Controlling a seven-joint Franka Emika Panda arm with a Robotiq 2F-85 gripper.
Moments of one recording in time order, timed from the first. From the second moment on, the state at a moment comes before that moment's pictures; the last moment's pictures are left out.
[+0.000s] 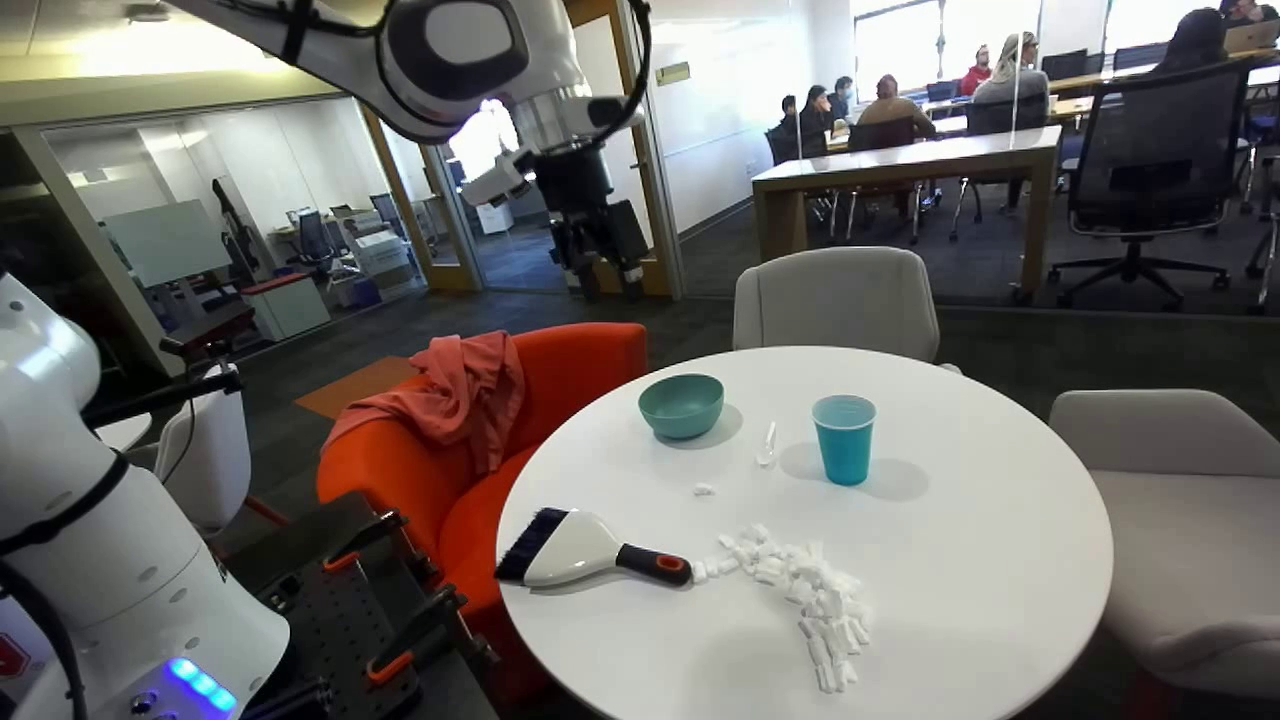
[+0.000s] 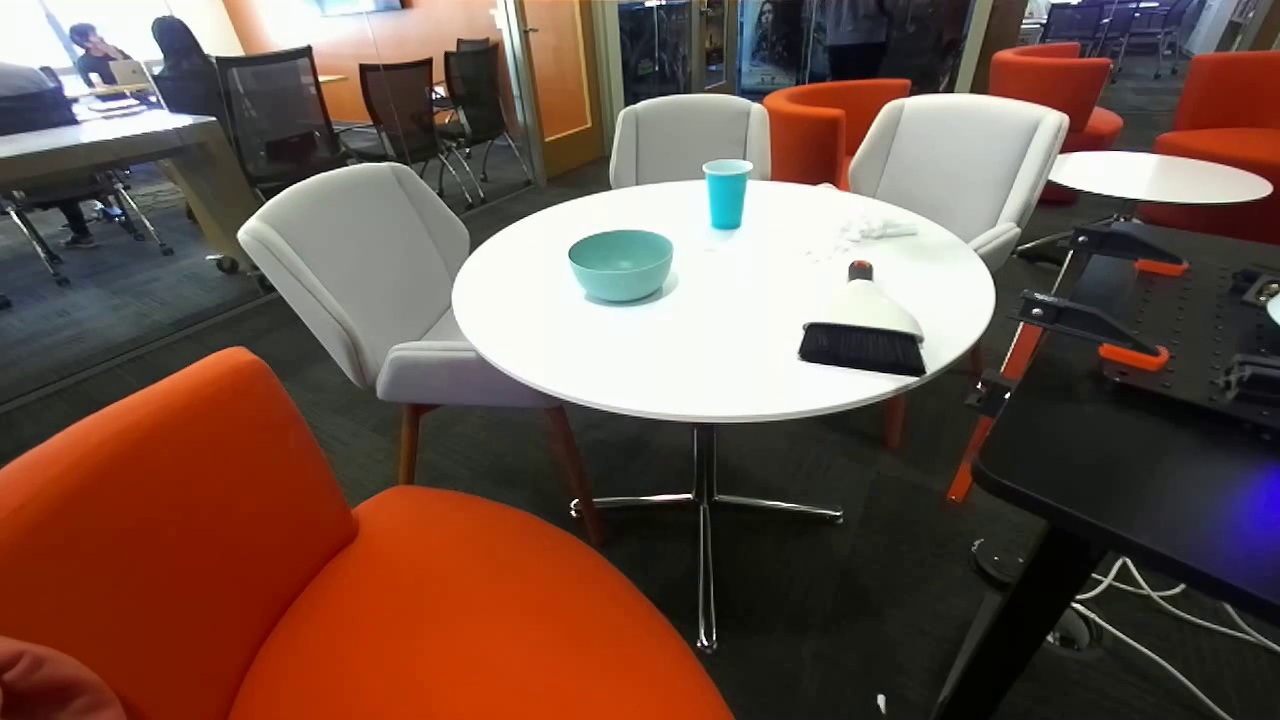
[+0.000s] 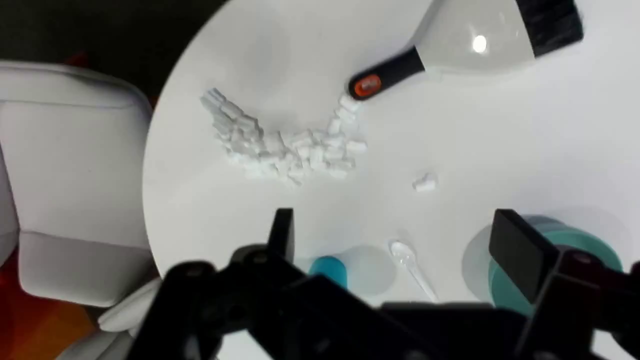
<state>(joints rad) -0.13 -0.10 -0.12 -2.29 -0.20 2.24 -0.05</state>
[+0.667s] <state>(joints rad) -0.09 0.44 0.01 -2.02 0.09 2.79 -0.01</state>
